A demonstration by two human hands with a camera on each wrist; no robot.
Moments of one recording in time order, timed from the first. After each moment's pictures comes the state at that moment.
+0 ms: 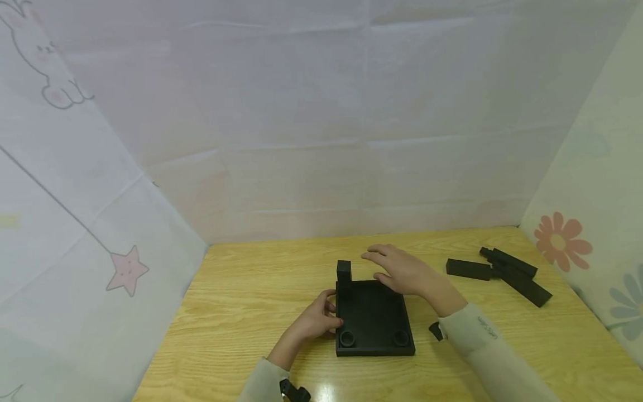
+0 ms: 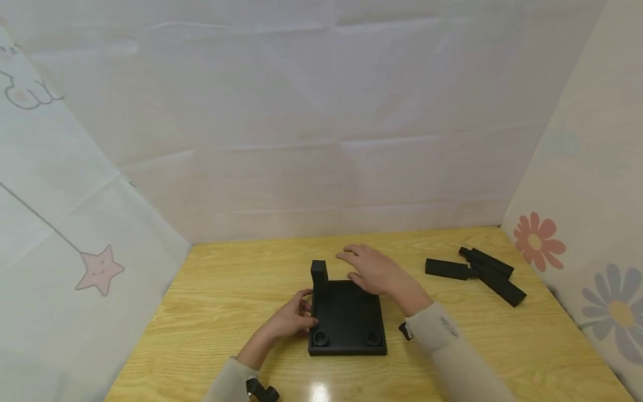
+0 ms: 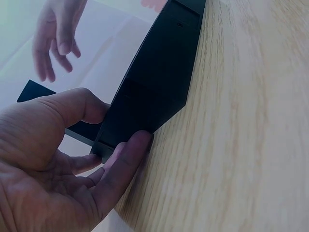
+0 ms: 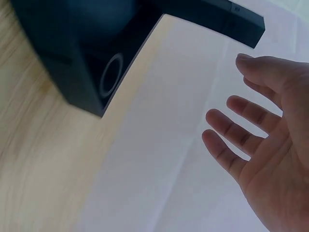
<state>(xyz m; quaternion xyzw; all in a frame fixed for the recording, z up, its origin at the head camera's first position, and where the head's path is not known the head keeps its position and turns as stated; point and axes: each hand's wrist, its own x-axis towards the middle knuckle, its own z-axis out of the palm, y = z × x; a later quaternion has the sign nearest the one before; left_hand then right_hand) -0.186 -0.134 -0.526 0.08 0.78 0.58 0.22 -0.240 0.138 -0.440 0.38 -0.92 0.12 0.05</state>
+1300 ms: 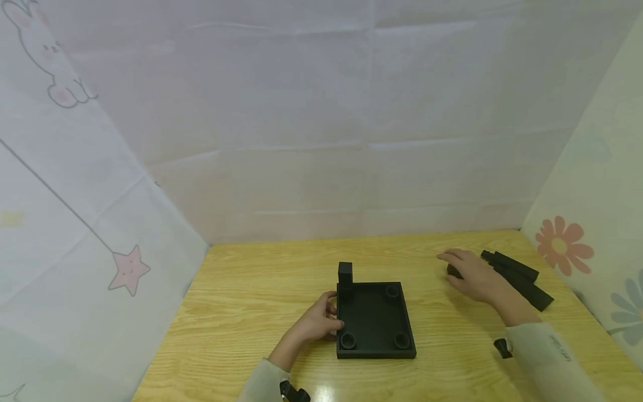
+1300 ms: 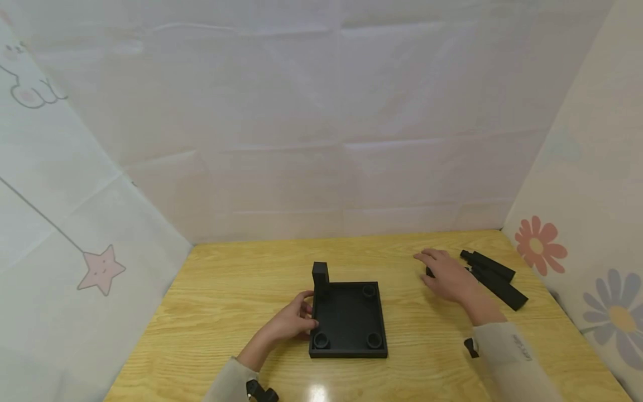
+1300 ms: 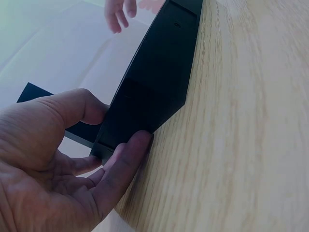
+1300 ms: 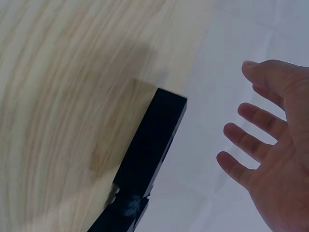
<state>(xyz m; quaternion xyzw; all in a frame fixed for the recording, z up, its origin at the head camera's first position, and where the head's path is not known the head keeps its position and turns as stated) -0.185 -0.133 -0.523 0.09 0.79 0.56 0.21 -0.237 0.284 -0.485 0.24 -0.96 0.14 0.06</state>
